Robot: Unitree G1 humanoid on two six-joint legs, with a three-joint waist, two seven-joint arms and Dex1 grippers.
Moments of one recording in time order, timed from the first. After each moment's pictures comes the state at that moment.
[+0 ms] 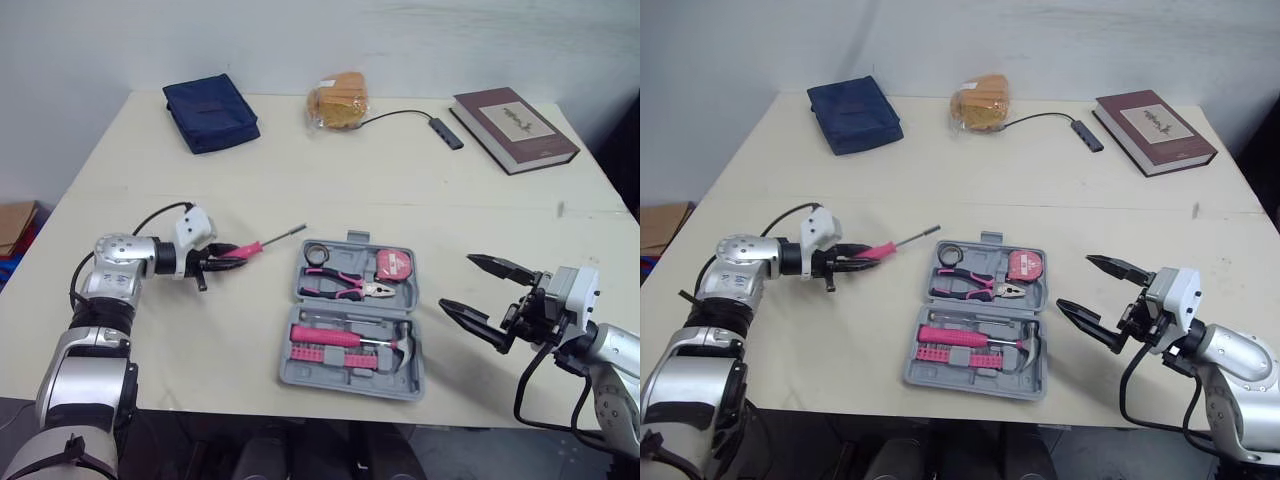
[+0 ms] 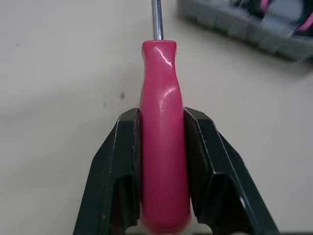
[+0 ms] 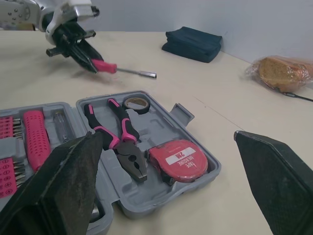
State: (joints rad) left arm -0.77 0.67 0.01 0.74 -0.16 -0.09 -1.26; right arm 0.07 -0.67 -0.32 -0.26 0.58 0.02 1.03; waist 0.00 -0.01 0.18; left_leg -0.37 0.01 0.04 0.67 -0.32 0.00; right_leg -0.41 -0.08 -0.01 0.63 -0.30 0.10
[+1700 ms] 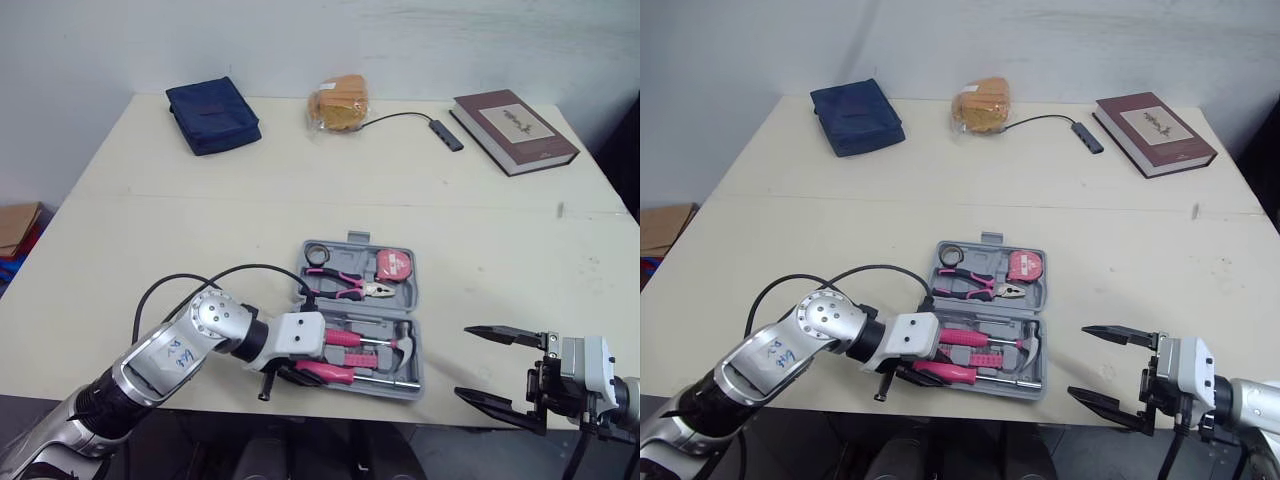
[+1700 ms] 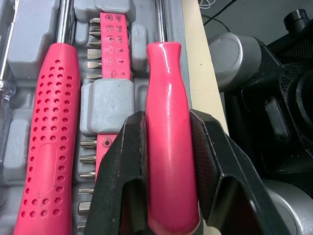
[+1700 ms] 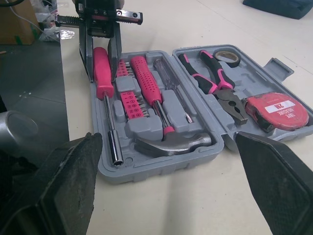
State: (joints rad) left arm -0.45 0.76 -0.50 -0.52 -0.22 0.73 -1.06; right arm 0.40 -0.76 -0.40 -0.39 0.59 -0.02 1.26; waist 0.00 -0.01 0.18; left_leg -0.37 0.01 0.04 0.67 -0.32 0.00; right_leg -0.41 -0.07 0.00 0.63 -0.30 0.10
